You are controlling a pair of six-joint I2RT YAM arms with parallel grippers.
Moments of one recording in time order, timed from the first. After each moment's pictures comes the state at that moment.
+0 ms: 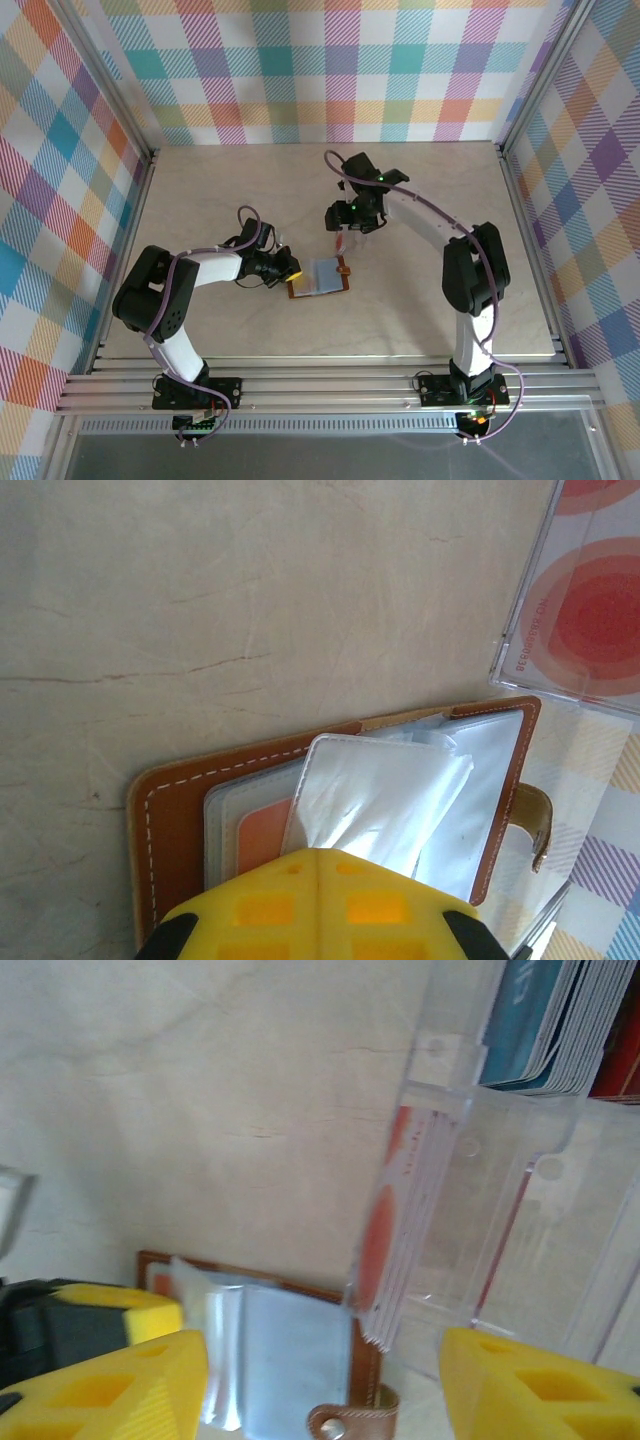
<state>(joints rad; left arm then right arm) -0.40 1.72 0.79 -0.07 0.52 -0.86 0.56 1.97 1.67 -0.88 -0.18 0.39</state>
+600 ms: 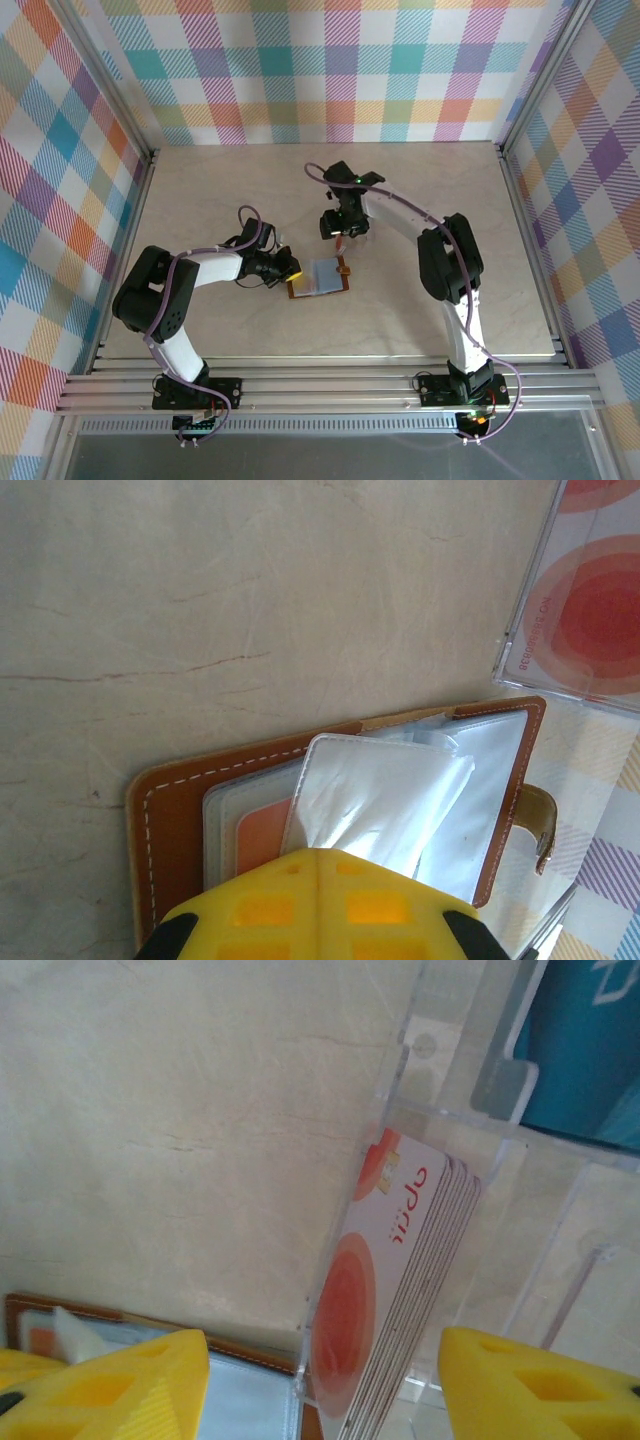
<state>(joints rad) -0.41 1.72 0.80 -0.08 0.51 -0.86 0.62 2.14 1.81 -0.95 -0.04 0.34</state>
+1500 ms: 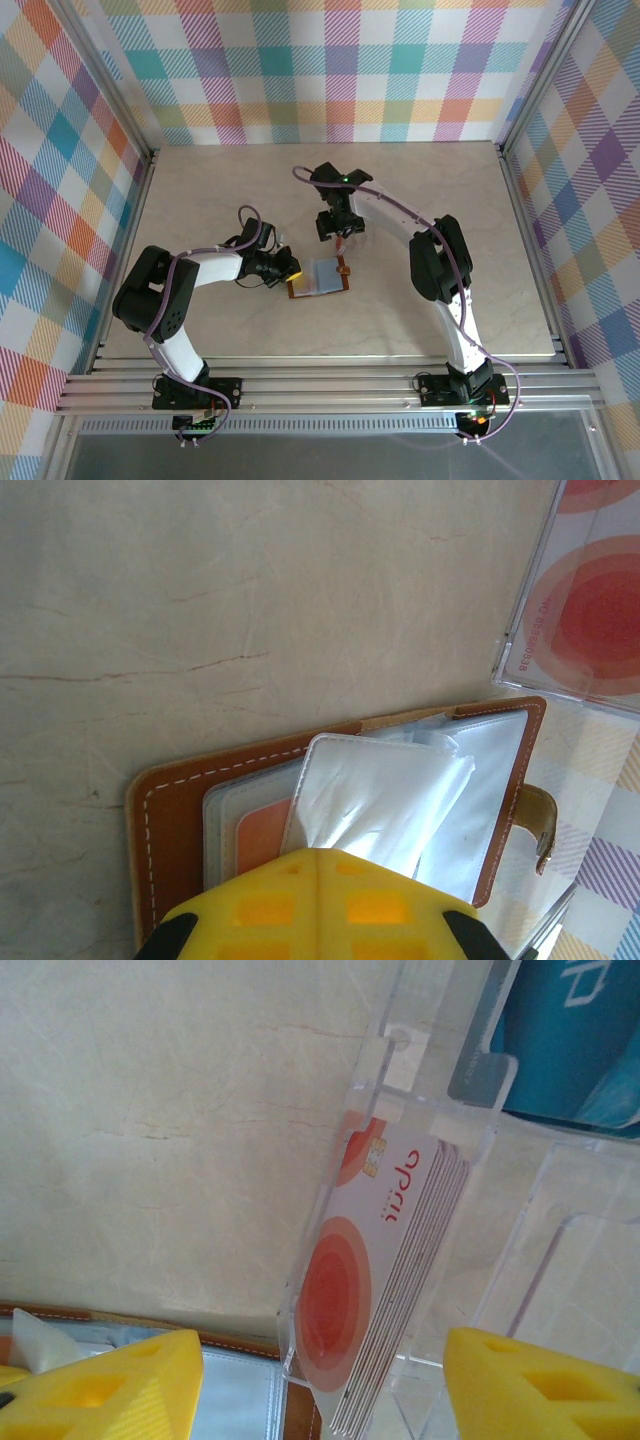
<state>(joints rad) -0.41 1.72 0.80 -0.08 0.51 -0.86 0.67 2.19 1.93 -1.08 0.08 0.36</state>
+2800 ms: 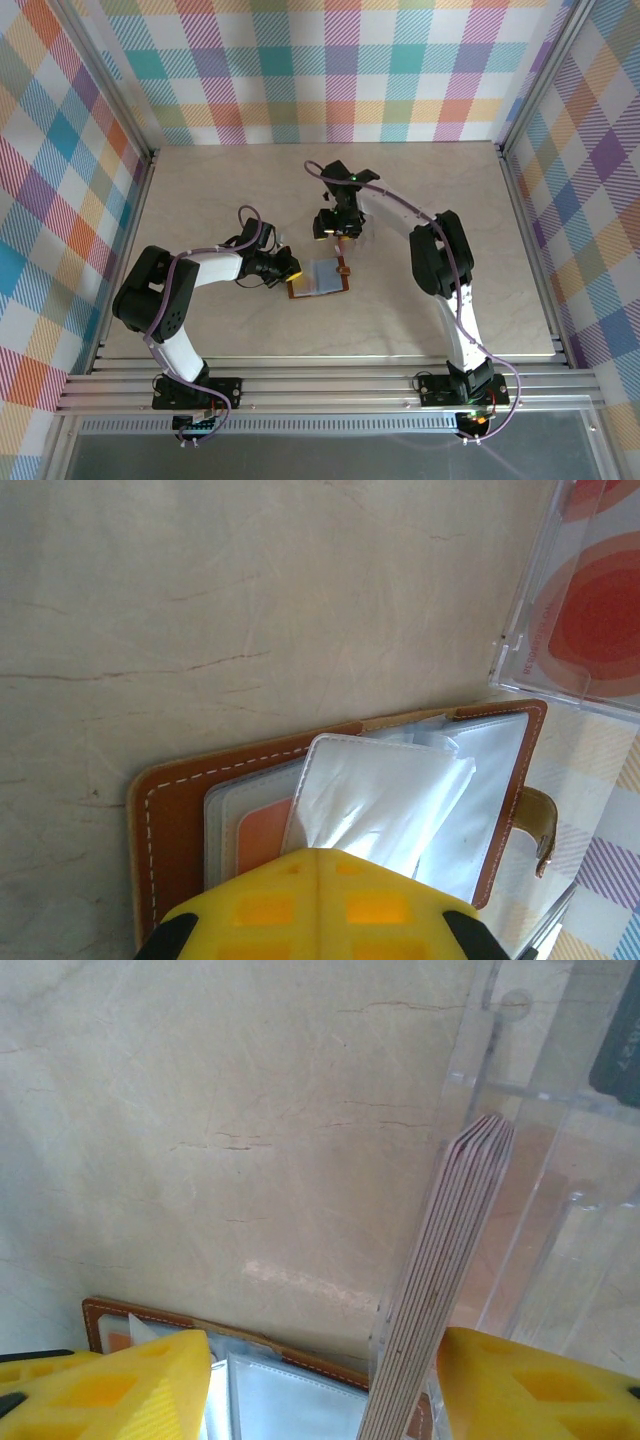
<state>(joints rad) -0.41 1.72 0.80 -0.08 0.51 -0.86 0.60 2.21 1.88 -0.98 -0.21 0.44</state>
